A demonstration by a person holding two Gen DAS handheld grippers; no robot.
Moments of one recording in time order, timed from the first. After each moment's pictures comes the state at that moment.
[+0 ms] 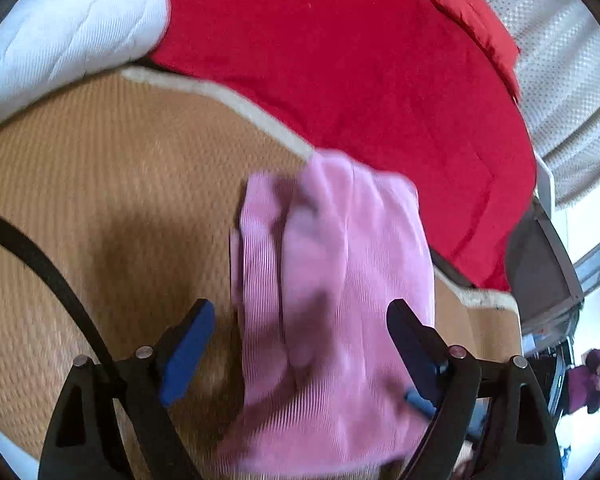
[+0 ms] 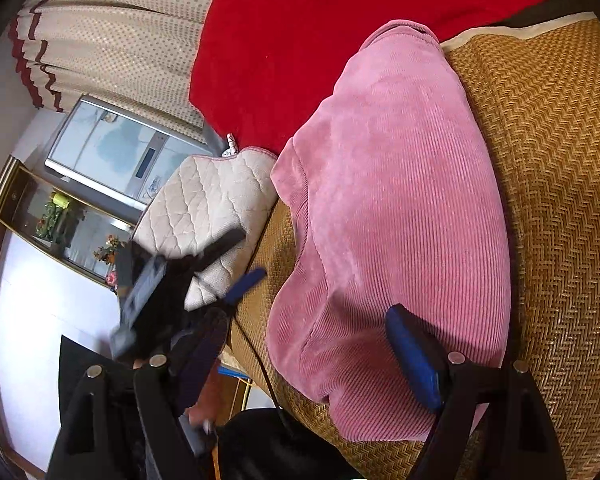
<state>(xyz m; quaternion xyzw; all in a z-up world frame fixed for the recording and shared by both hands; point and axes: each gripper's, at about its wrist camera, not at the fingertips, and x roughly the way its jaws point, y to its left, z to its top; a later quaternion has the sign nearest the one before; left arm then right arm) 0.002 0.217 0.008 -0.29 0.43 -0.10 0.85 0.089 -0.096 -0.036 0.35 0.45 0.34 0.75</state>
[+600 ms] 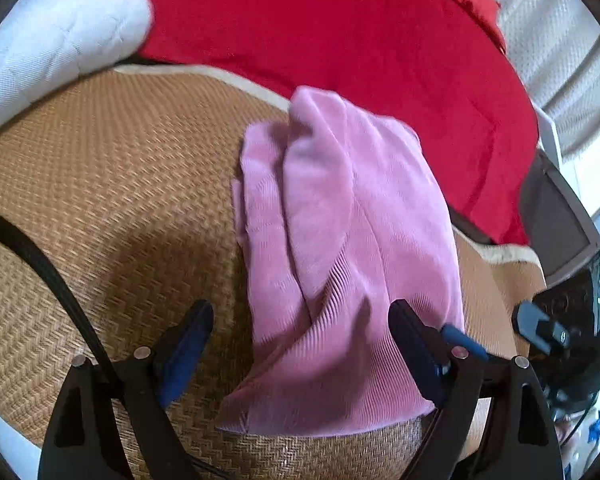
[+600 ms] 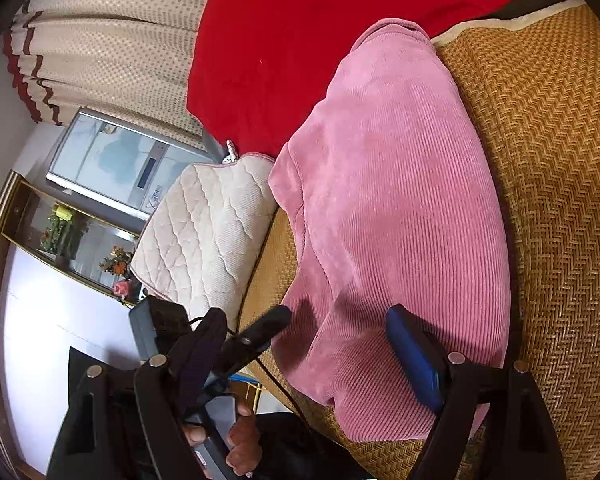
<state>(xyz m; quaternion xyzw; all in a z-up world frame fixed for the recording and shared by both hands) -0.020 0.213 0.005 -0.22 0.43 -0.09 0.87 0.089 -0.102 -0.040 0.38 0.44 0.34 0.74</state>
